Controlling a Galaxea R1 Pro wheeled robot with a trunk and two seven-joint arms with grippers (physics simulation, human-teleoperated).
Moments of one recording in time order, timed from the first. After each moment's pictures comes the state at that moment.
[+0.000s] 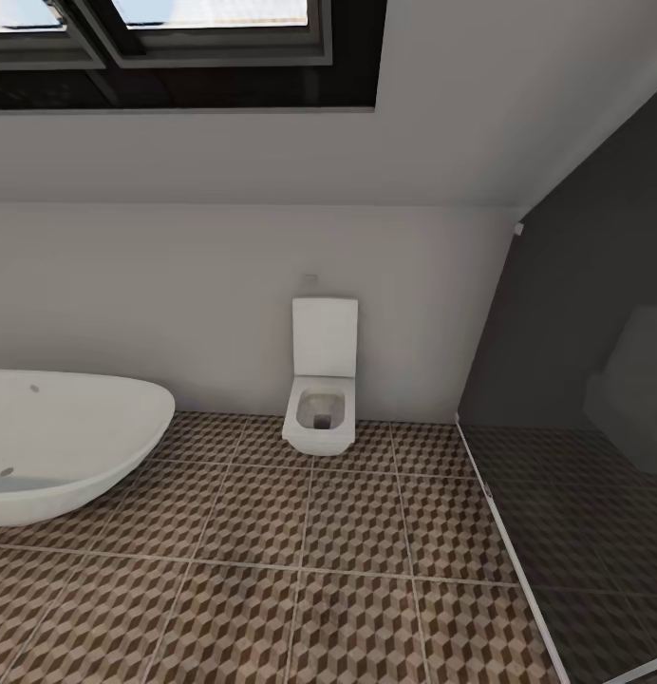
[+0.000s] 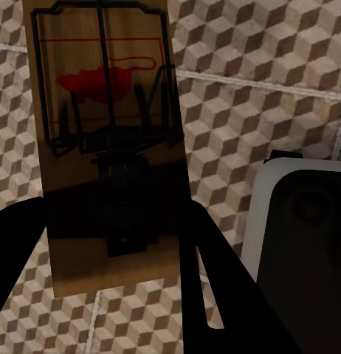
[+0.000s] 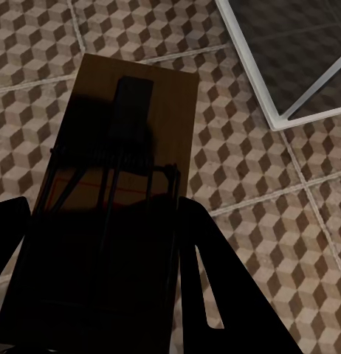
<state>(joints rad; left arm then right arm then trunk) -0.09 0.08 -0.46 0.07 0.58 -0.53 0.14 -0.11 -0.04 0.18 -0.09 -0.48 -0.70 -0.10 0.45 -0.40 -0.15</state>
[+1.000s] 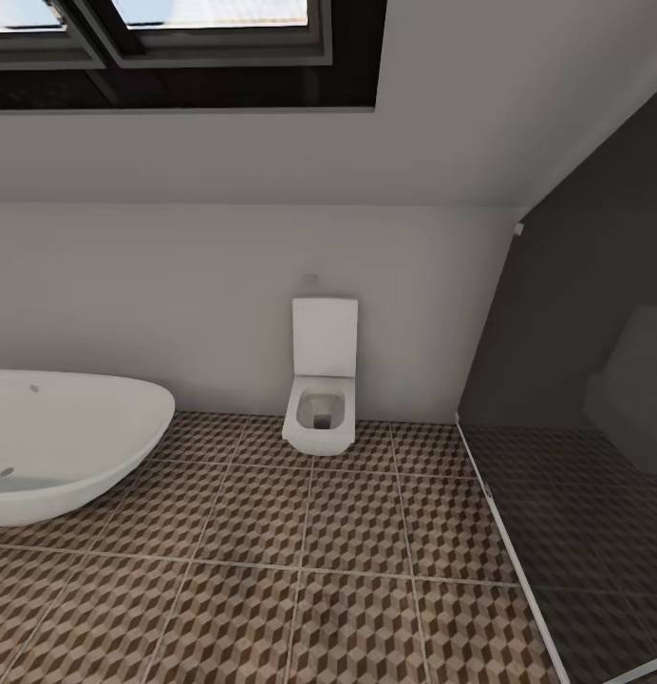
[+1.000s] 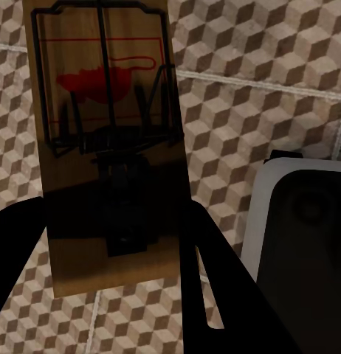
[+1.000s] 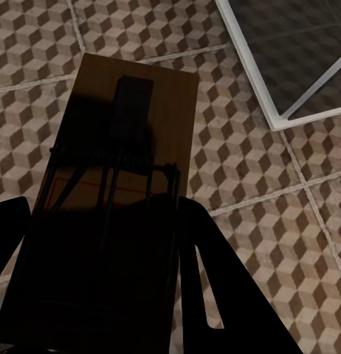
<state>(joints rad) -0.09 0.08 -0.46 0.07 0.58 -0.53 0.14 -0.11 -0.04 0.18 -0.09 -0.48 -0.70 -0.10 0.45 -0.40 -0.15</state>
